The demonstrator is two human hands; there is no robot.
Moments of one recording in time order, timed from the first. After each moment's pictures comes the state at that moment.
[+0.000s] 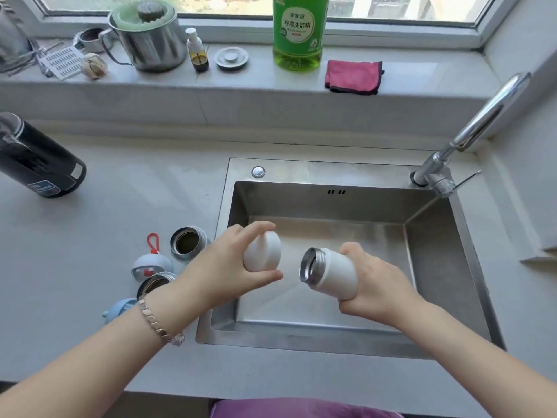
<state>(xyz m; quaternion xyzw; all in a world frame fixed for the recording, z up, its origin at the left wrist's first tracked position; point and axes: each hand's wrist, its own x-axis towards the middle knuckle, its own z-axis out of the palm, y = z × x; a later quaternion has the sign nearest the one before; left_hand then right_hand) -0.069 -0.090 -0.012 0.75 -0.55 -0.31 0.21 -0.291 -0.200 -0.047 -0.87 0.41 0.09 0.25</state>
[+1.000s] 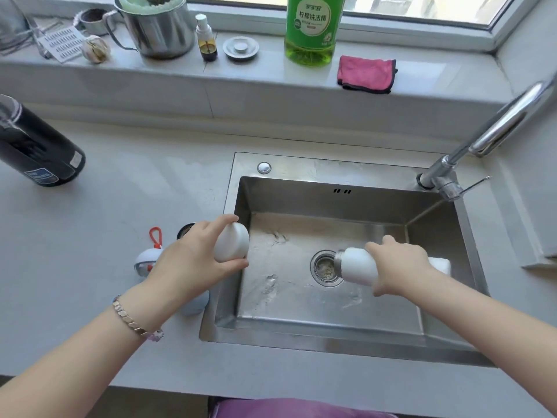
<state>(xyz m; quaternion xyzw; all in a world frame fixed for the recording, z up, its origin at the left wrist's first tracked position) -0.027 -0.071 -0.022 0.84 -0.47 -0.25 0.13 -0.278 -0.239 -0.051 -0.84 0.42 0.34 0.03</state>
